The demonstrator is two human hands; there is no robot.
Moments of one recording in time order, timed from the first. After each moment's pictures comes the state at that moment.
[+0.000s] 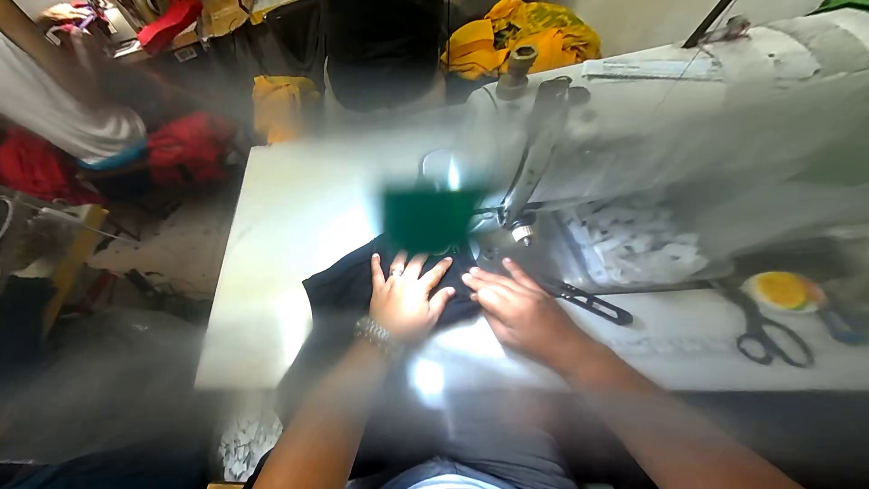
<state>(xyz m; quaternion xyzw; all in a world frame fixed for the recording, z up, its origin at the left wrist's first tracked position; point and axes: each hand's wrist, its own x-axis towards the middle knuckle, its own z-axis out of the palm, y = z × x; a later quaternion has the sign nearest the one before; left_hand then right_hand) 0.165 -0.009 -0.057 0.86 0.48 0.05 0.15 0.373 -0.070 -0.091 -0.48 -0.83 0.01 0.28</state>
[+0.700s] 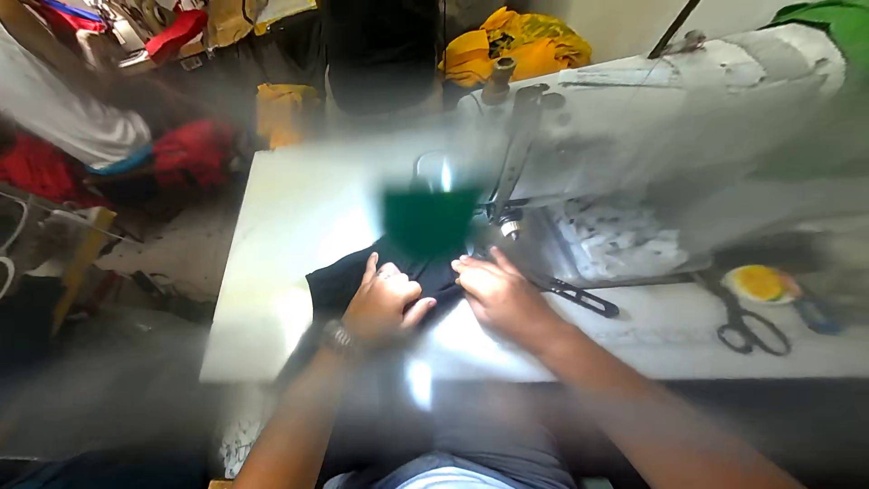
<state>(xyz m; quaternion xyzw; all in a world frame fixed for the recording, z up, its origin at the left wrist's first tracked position) 0.122 -0.018 -0.049 0.93 0.30 0.22 0.09 0.359 -0.058 -0.085 -0.50 -0.82 0.02 0.28</state>
